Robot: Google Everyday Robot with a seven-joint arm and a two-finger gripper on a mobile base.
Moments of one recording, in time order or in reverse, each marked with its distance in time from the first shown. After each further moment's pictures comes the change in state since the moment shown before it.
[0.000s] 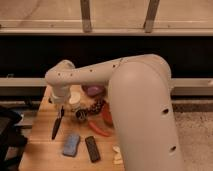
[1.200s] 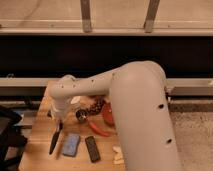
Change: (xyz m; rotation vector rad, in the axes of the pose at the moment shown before) arm 0.052 0.022 0.063 -0.114 0.092 0.004
